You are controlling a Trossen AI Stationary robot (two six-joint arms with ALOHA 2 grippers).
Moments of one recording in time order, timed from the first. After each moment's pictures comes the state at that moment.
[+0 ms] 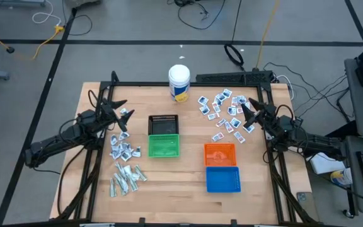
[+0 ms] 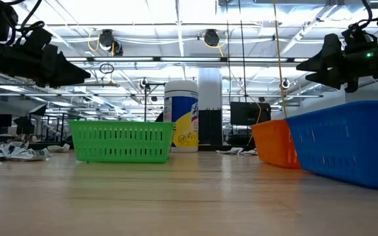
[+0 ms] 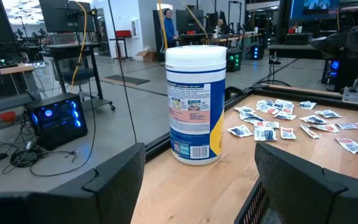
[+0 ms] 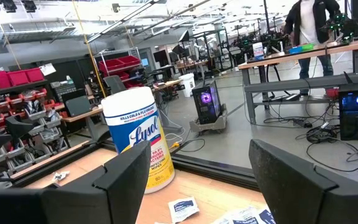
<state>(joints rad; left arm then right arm) 0.42 0.02 0.05 -0.05 -0.23 0.04 -0.21 0.02 0.02 0.13 0.63 0.19</state>
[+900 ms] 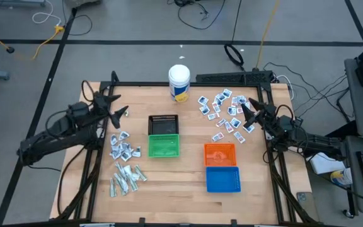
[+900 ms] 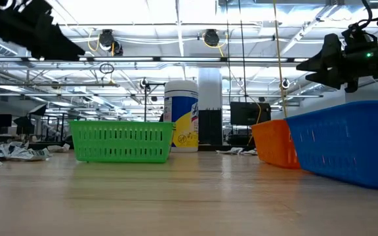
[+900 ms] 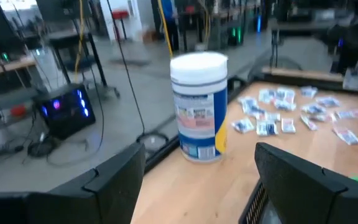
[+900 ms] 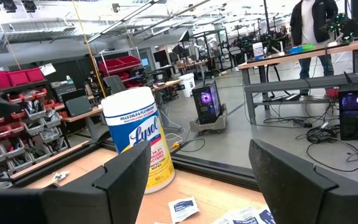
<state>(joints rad) 0.42 0.21 0.41 -0.37 -0.24 0.08 -0.21 0.02 0.02 0.13 0.63 0.19</state>
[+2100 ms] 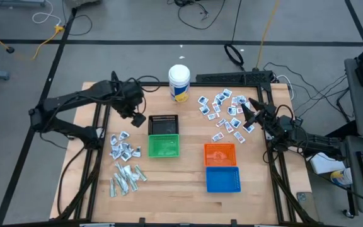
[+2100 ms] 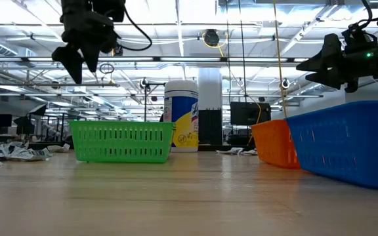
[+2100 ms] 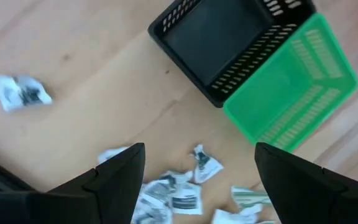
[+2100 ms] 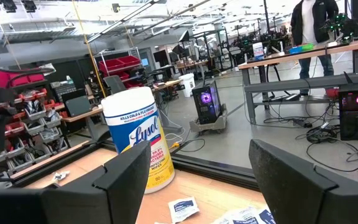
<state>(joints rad) 0.42 1.28 1.17 -1.24 0.17 -0.51 -0.21 0.02 0.02 0.13 0.63 0.19</state>
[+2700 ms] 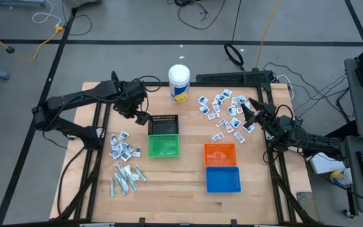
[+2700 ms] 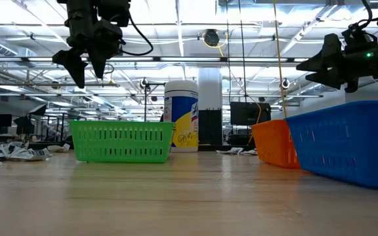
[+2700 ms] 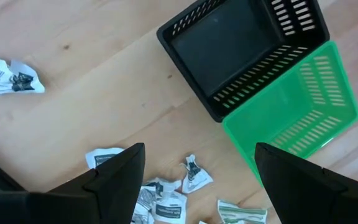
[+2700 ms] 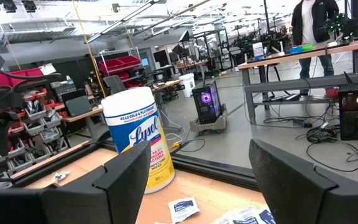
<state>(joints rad) 0.42 1.32 1.17 -1.22 0.16 -0.61 -0.21 0.02 0.02 0.13 0.63 0.19</state>
